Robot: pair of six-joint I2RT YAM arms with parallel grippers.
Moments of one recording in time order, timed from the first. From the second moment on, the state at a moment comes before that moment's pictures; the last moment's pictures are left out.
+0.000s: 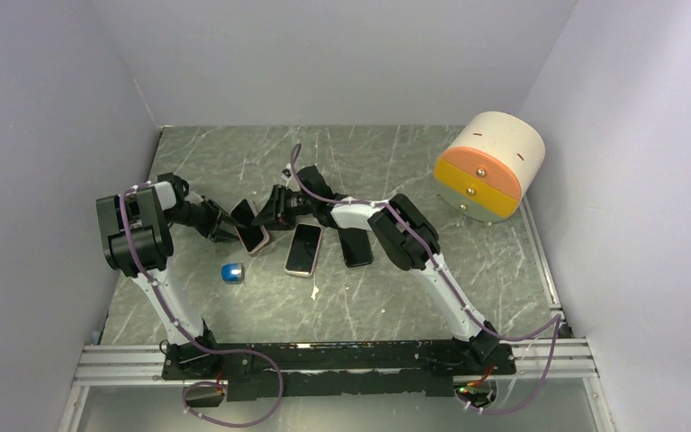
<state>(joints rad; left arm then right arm) 0.29 1.99 1.20 -0.71 0.71 -0.56 0.77 2.52 1.78 0.37 -0.72 1.16</state>
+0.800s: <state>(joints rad) 0.28 2.00 1.20 -0.72 0.71 -0.56 0.79 2.50 1.79 0.22 -0.69 1.03</state>
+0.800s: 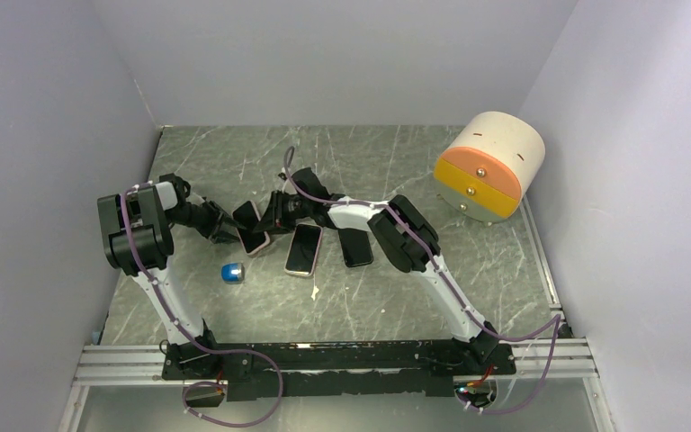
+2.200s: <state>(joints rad) 0.09 1.53 1.01 0.10 1.19 -0.92 0.63 1.83 1.12 0.55 -0.90 1.03</state>
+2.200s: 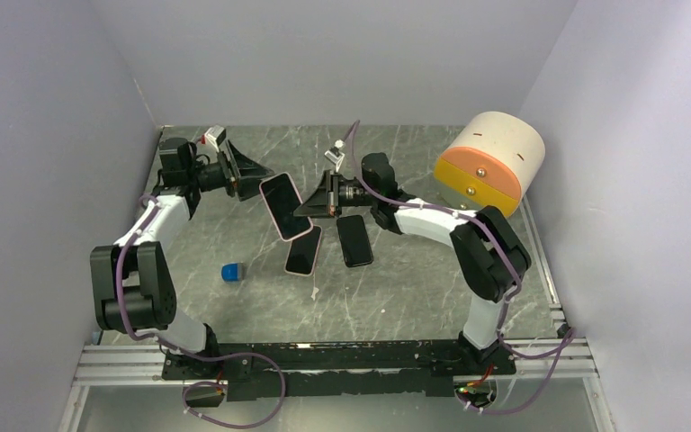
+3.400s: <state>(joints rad) -0.06 1.49 0.92 0.37 1.20 -1.17 0.62 1.68 1.05 0.58 -0.72 1.03</state>
